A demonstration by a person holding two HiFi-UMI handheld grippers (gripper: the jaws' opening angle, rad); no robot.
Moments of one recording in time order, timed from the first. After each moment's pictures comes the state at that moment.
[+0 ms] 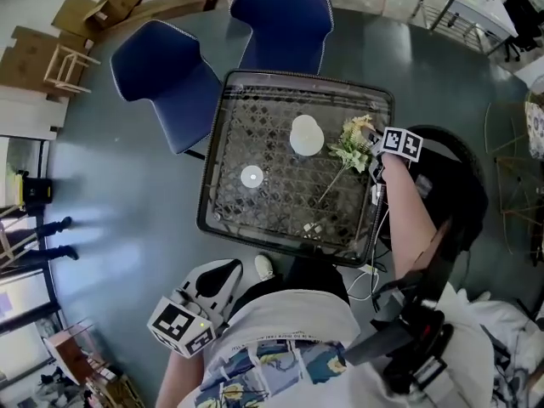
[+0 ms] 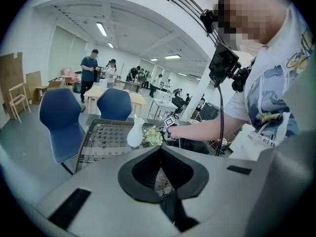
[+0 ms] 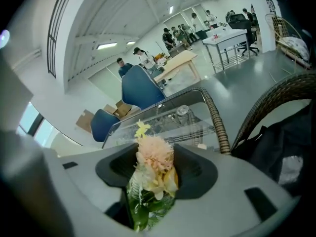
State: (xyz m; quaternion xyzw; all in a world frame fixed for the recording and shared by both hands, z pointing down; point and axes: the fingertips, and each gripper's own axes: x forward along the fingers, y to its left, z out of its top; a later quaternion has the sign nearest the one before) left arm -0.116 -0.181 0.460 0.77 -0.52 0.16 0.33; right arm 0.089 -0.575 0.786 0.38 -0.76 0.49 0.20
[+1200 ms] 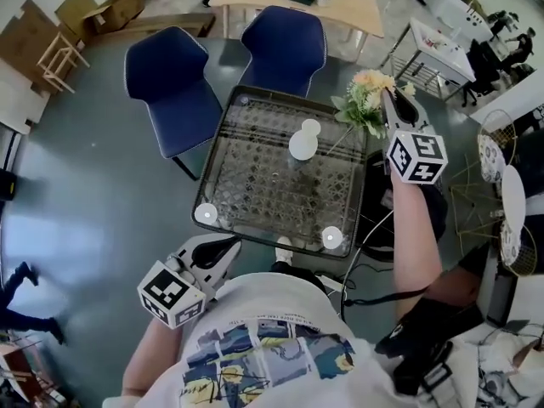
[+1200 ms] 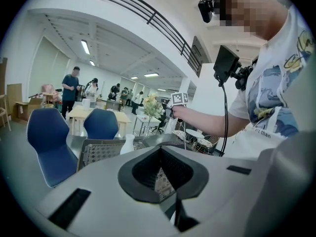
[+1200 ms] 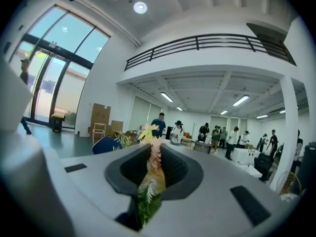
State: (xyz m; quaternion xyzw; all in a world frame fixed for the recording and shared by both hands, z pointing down) left arm -0.154 -0.108 0.408 0.86 -0.46 0.09 0.22; right arm 0.019 -0.479 0.326 0.42 -0.90 -0.06 0.09
